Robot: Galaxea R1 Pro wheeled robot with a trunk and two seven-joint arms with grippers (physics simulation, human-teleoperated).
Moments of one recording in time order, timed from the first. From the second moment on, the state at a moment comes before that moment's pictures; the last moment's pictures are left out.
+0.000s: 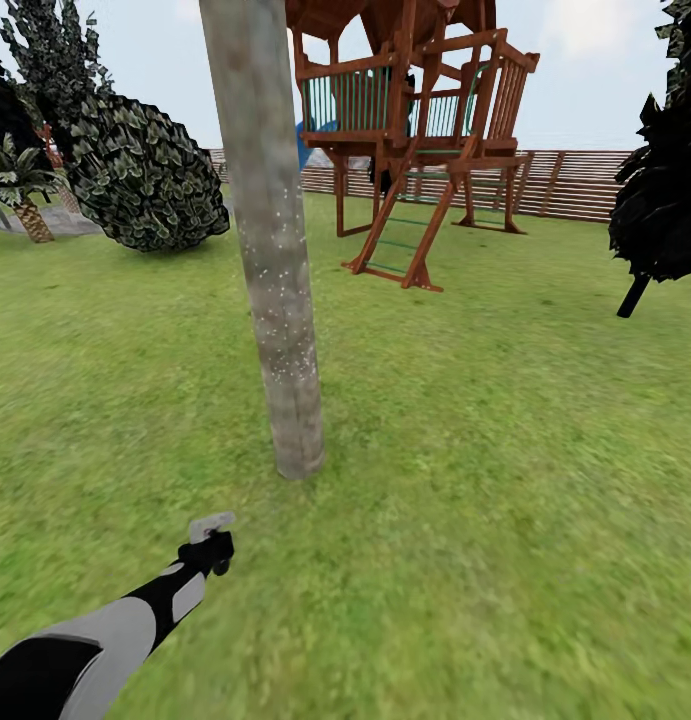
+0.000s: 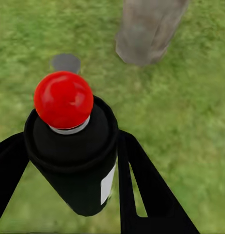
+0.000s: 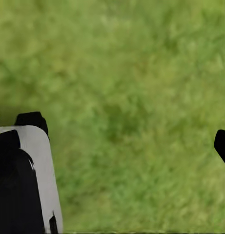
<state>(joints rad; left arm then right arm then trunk) -0.83 0.06 -0.14 -0.03 0.40 -0.22 -0.01 -0.34 -0.19 0.59 0.05 -0.64 -0.16 -0.01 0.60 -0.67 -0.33</state>
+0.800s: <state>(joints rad) -0.83 0.06 -0.14 -0.03 0.41 -0.22 0.01 -0.31 -0.17 0.59 0.05 -0.67 -0.16 -0.01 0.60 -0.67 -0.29</state>
